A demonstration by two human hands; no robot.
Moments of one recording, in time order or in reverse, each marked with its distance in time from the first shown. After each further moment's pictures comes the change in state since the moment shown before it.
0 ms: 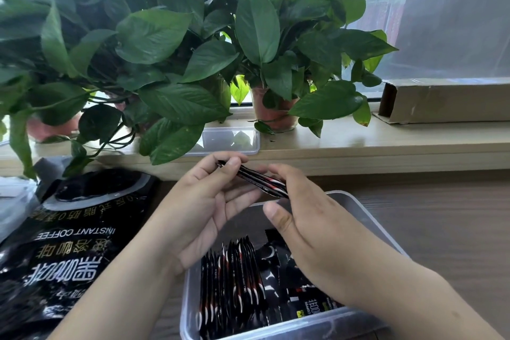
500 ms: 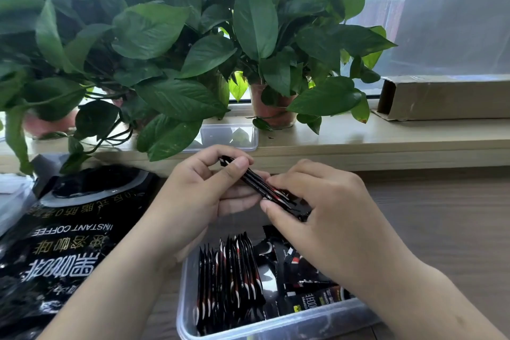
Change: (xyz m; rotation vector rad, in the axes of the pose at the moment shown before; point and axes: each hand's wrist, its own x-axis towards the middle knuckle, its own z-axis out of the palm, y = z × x) left_hand -0.005 0.003 0.001 0.248 -0.040 0.087; right_hand 0.000 -0.004 -0.007 -0.157 0.331 -0.151
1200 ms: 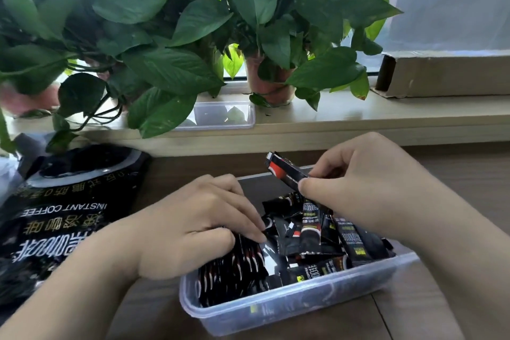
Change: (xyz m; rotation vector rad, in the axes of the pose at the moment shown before) left_hand -0.007 -0.012 -0.045 1.308 -0.788 0.377; right_hand 0.010 -0.010 -0.038 0.123 -0.303 0.729
